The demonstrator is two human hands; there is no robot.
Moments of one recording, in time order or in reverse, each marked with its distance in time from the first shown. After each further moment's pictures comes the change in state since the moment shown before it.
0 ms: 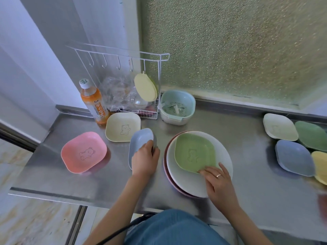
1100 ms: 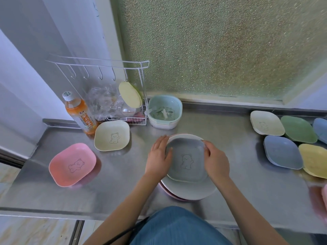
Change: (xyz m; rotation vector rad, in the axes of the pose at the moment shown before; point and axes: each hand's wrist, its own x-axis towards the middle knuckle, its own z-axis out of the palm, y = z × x) left_hand 0.007 0.047 0.043 -0.152 -0.150 0.290; right_hand 0.079 0.008 -0.028 0.135 -0.082 0.660
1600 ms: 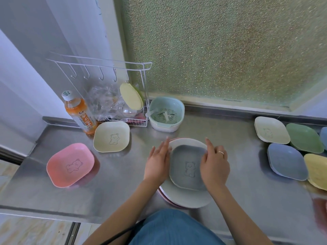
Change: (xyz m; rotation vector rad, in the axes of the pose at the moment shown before) left_hand 0.006 -0.007 0.010 0.070 -0.005 -0.059; right_hand 0.008 -0.008 0.009 -0.228 0.117 -0.019
